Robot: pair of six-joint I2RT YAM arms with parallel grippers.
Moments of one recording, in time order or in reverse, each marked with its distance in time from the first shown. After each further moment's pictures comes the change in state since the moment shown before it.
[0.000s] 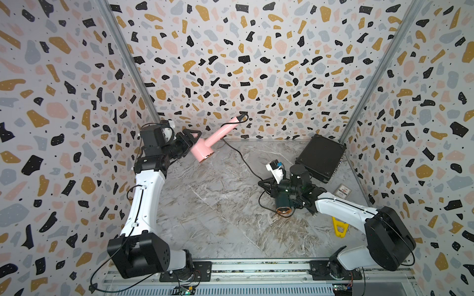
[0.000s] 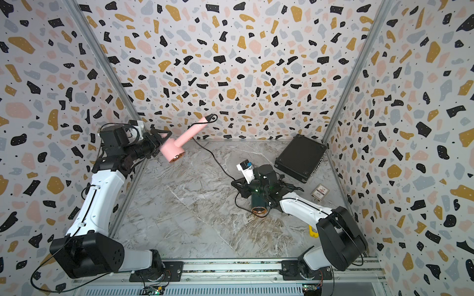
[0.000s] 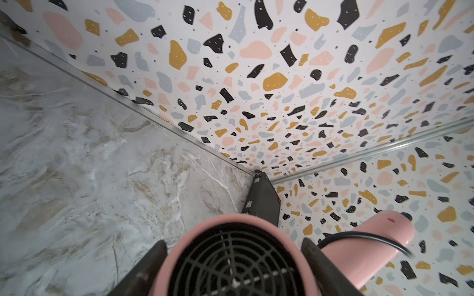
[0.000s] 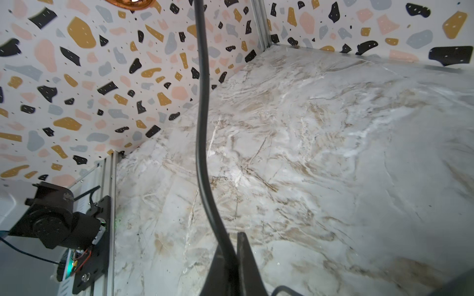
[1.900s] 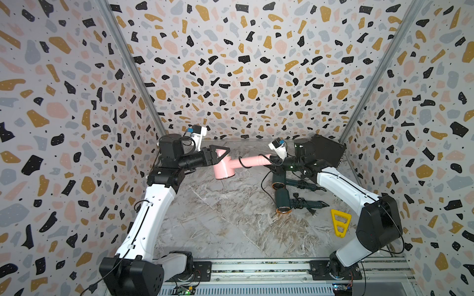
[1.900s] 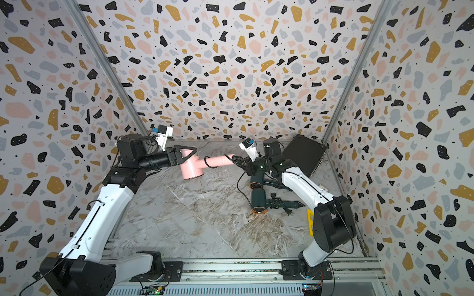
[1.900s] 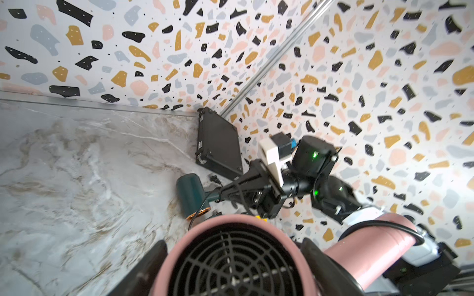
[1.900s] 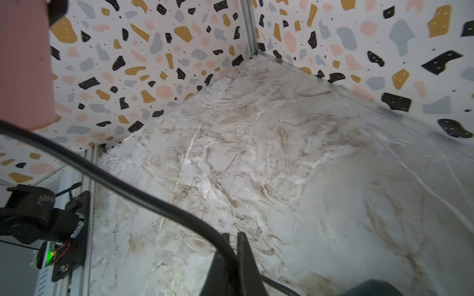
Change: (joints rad) left arm -0.237 -0.163 -0.141 0.090 0.262 0.160; right arm -0.171 0.181 0.420 -0.331 -0.183 -0.181
